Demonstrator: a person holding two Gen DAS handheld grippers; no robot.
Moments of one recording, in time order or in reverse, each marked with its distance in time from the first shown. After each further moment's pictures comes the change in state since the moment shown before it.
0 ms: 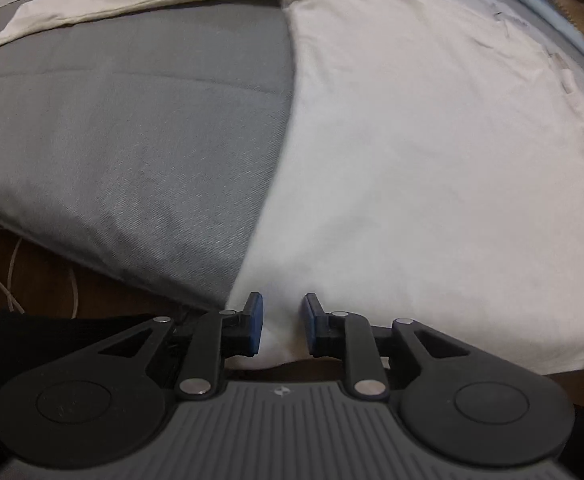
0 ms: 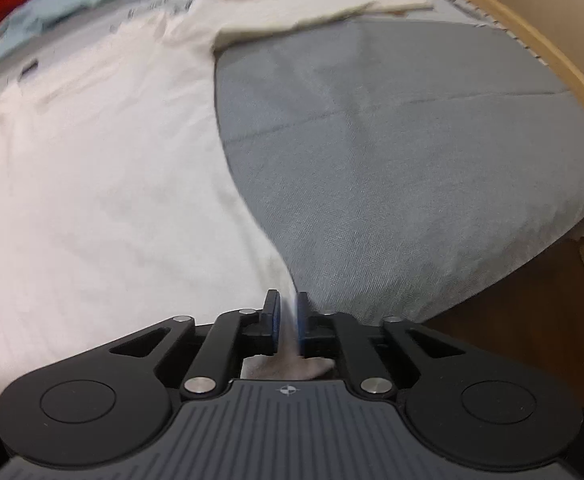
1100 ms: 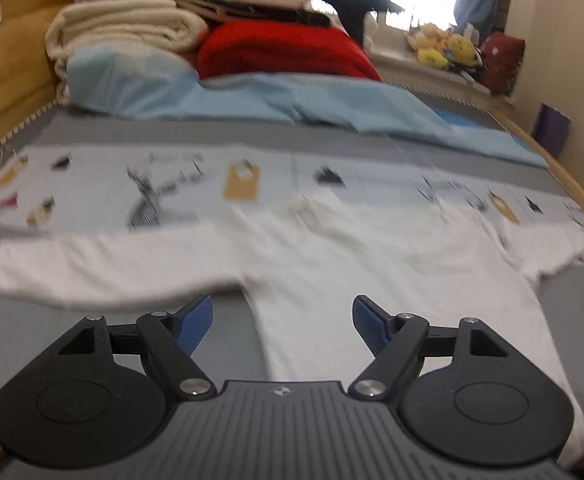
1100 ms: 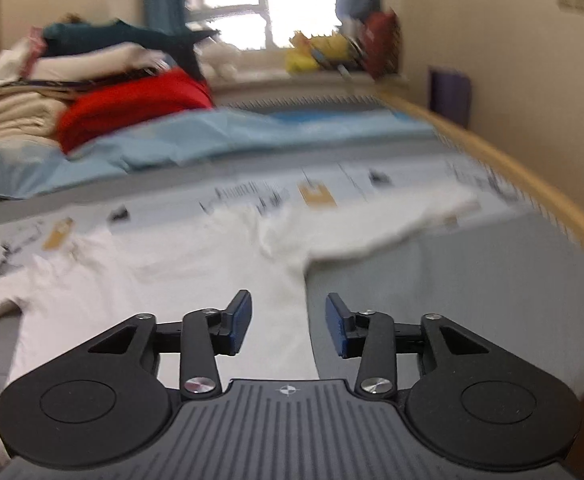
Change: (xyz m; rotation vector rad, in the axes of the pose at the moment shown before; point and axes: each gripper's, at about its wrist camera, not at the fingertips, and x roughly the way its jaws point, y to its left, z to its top) left arm -0.108 -0.006 0.132 0.168 -0.556 -0.081; right arm -0.113 0.046 0.081 -0.176 -0.503 0.154
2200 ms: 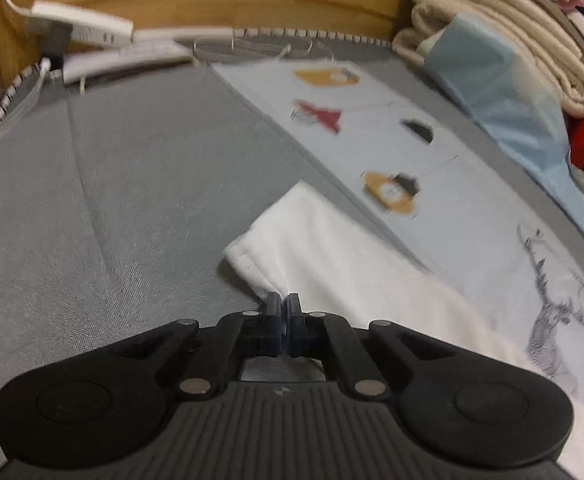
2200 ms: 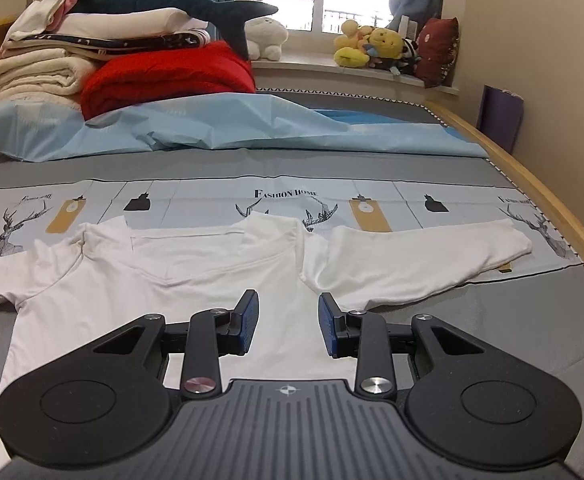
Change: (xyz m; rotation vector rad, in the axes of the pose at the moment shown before) left arm 0.136 0.346 -0.023 -0.715 0.015 0.544; right arm 0.090 0.059 0.028 -0.090 0.102 0.021
